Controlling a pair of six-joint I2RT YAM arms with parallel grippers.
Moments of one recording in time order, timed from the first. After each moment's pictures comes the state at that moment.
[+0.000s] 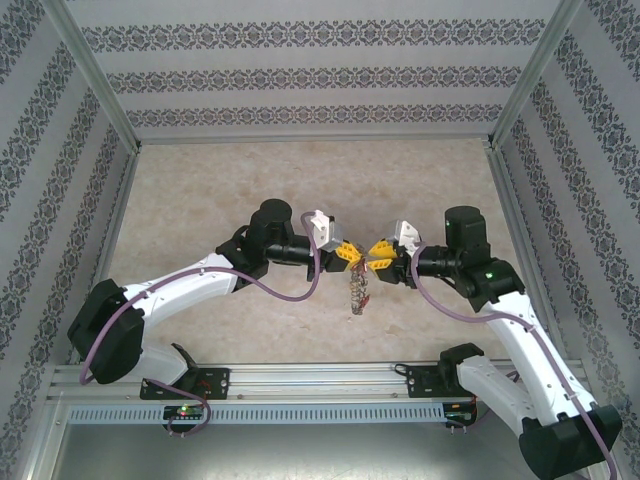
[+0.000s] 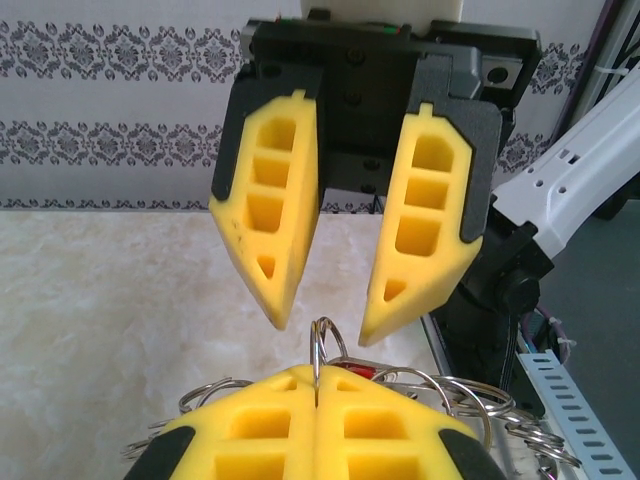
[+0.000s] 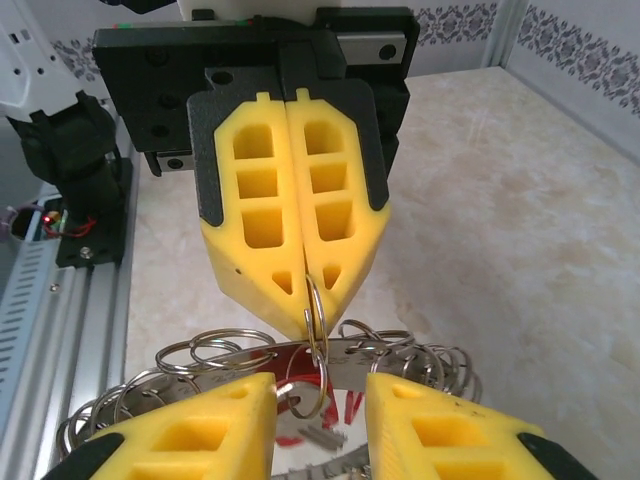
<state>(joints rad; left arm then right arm) -0.74 1.42 0.93 0.25 0.82 0.15 0.26 0.86 0.81 -0.58 -0.96 -0.52</state>
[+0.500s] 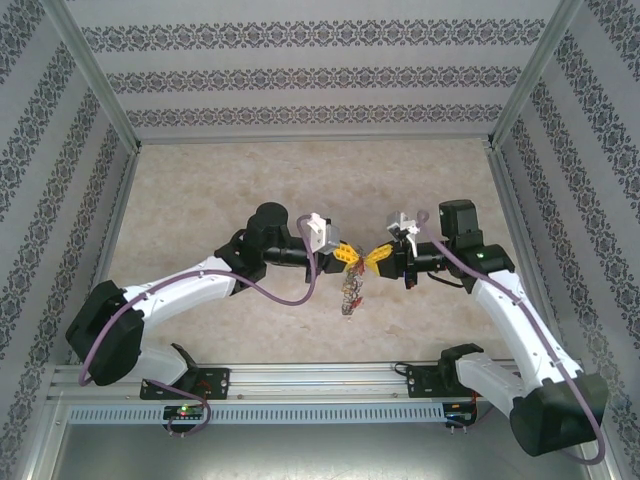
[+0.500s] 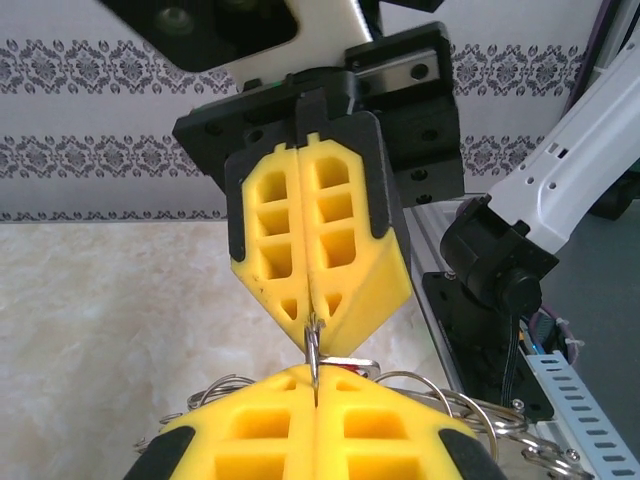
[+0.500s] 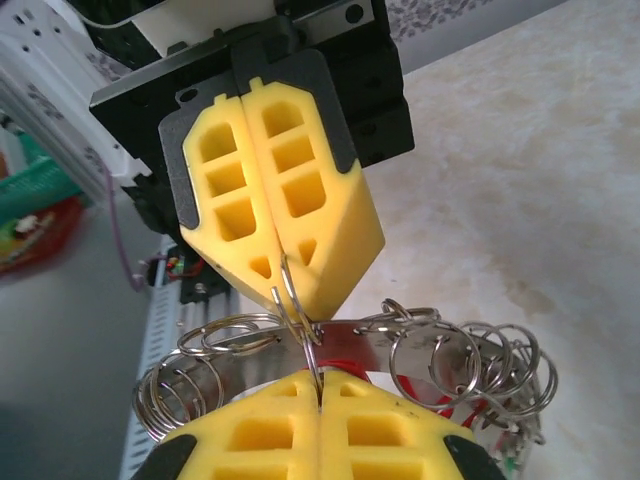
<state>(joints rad) -0.74 1.40 0.88 0.32 0.82 0.17 0.19 1.02 0.83 -0.67 -1.20 -0.41</state>
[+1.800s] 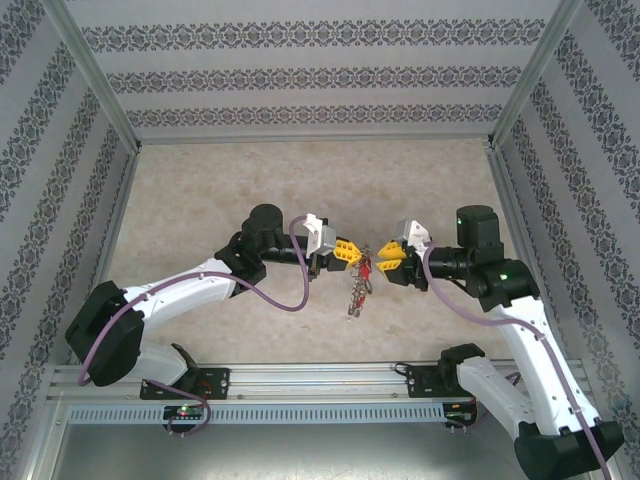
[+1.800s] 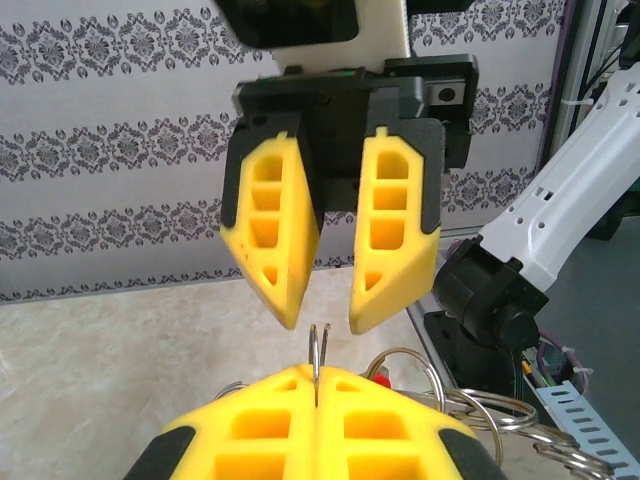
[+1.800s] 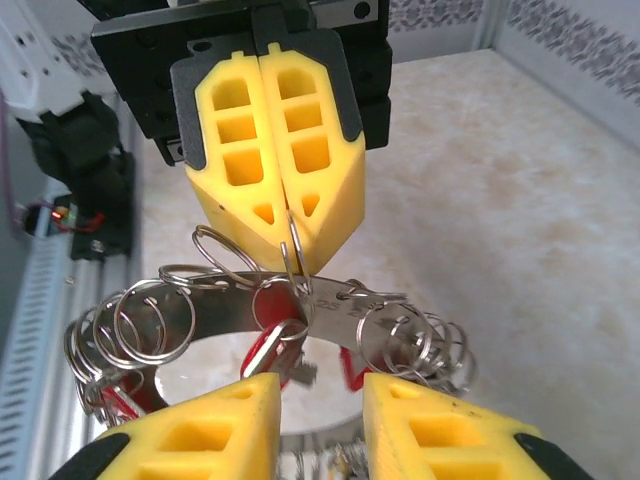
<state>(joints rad) -0.75 1.40 0.86 0.48 0.85 0.15 0.22 0.81 0.91 -0.78 -0.93 -0.61</state>
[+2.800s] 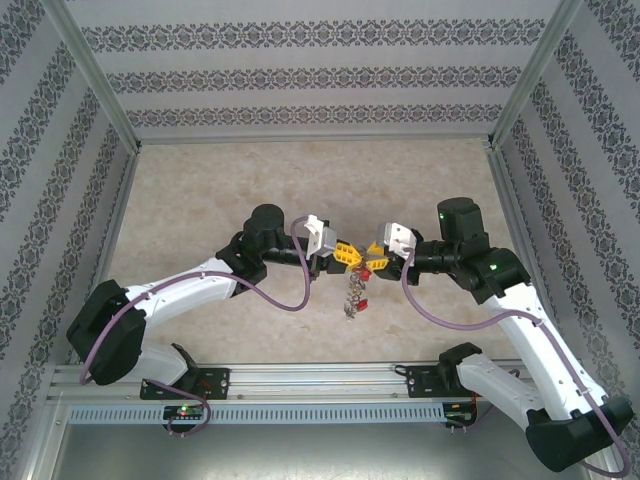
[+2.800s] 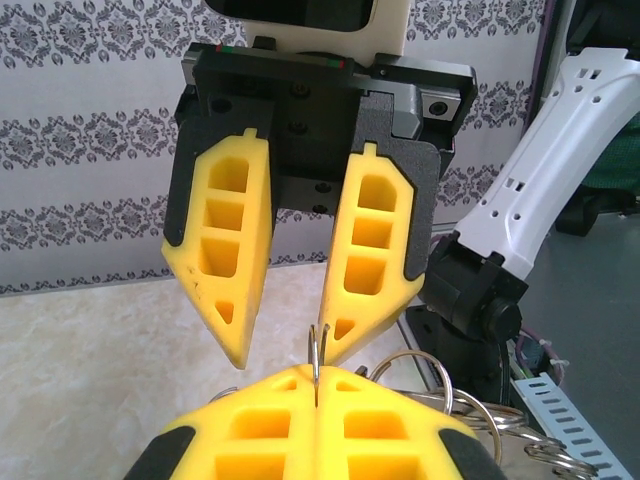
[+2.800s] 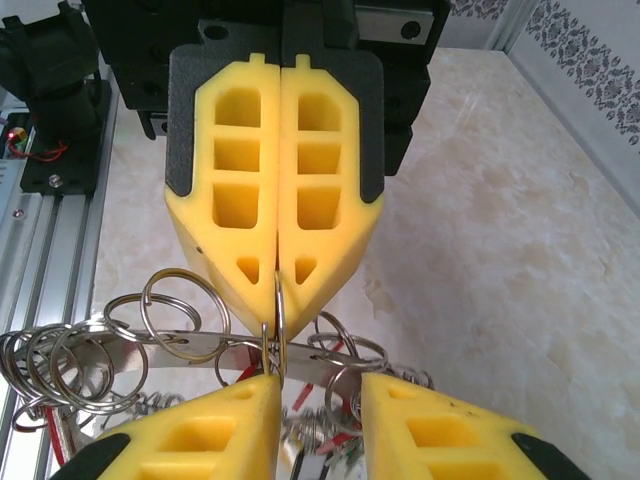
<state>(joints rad) -0.75 1.41 0.86 0.46 0.89 0.14 0.36 0.90 0.97 -0.78 -0.79 -0.73</state>
